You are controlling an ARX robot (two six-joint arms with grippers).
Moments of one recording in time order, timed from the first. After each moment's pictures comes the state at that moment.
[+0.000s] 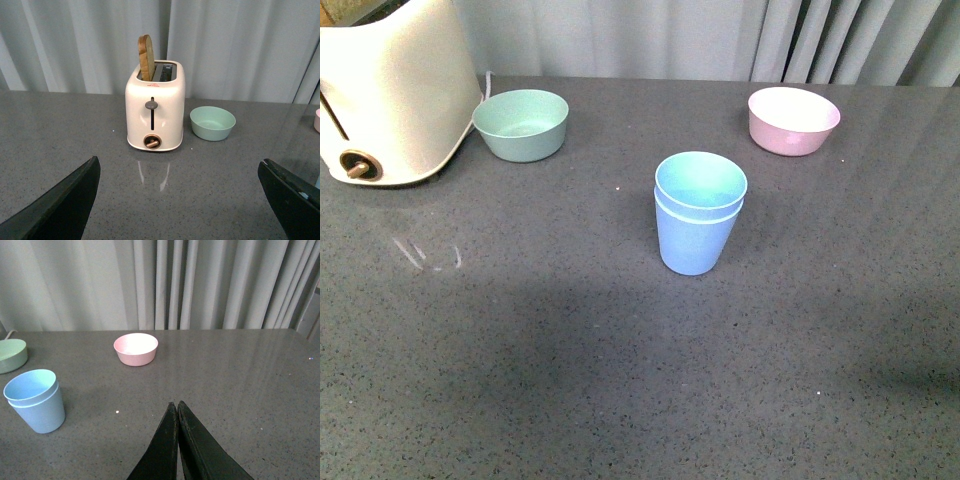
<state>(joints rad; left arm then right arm) 0.00 0.01 0.02 0.00 0.00 -0.01 0.00 0.01 0.02 0.00 0.00 -0.01</state>
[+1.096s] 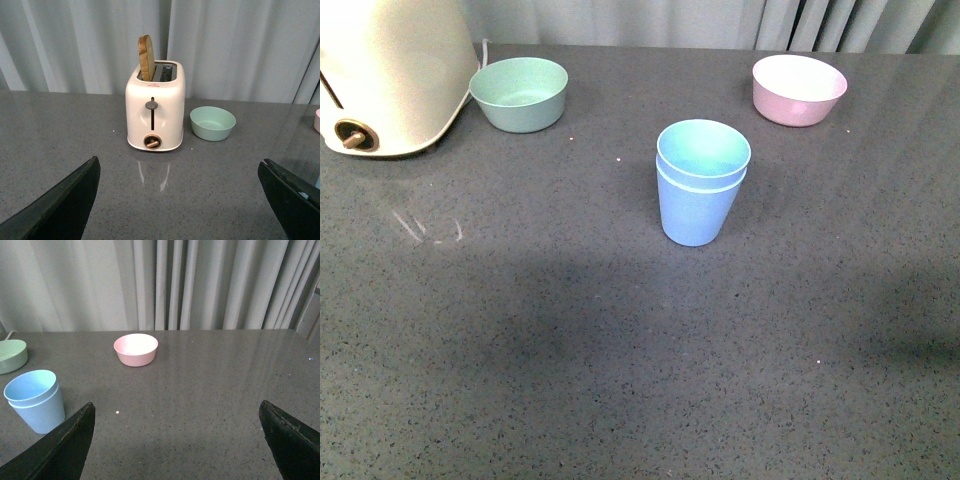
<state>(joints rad) 0.00 0.01 0.02 0.00 0.00 -0.01 0.00 0.01 0.02 0.00 0.00 -0.01</state>
